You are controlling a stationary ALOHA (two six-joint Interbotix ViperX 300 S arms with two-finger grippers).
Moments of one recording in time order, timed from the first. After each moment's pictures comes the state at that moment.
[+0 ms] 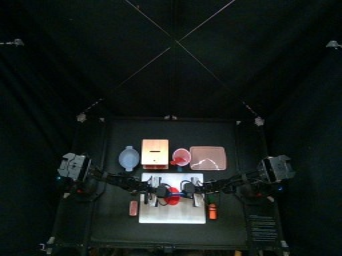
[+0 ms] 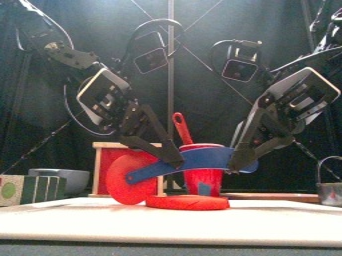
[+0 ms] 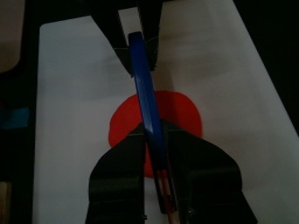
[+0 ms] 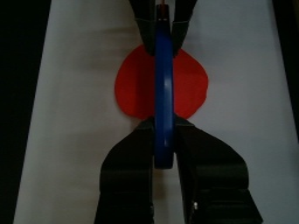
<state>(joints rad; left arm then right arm) -0.14 0.20 0.68 -0.36 -0.17 0.39 0.18 -0.02 0.92 0.10 -0.18 0.02</state>
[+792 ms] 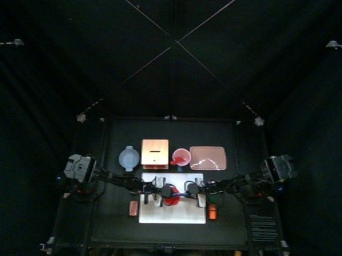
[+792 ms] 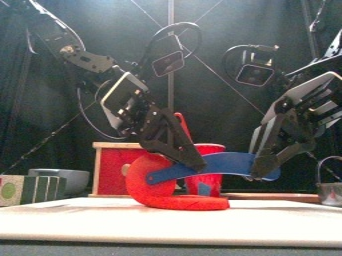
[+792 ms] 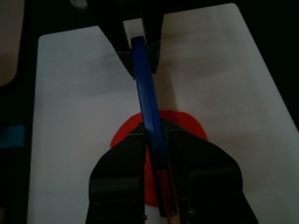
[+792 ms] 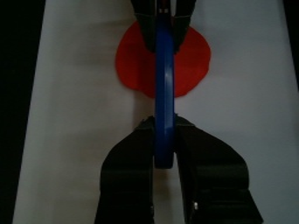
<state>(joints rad) -0.13 0.28 0.60 -0.36 -0.17 0.39 0.20 -0.07 0.99 0.12 -0.18 0.02</state>
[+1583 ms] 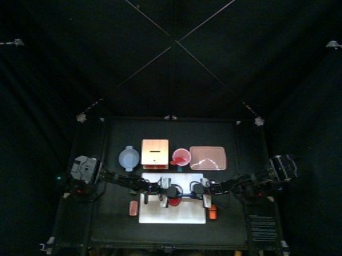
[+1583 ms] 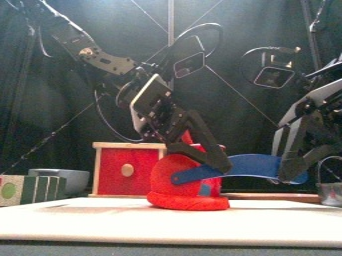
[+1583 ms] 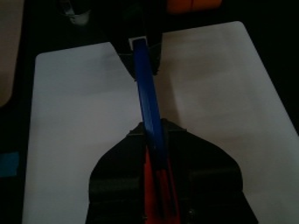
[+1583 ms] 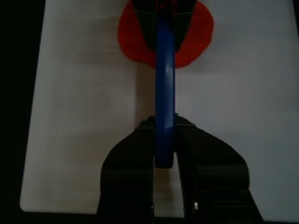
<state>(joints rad) -0.13 0.35 0.48 -0.36 -0.14 0.39 0.23 -0.15 1.08 0.16 -0.17 0.02</state>
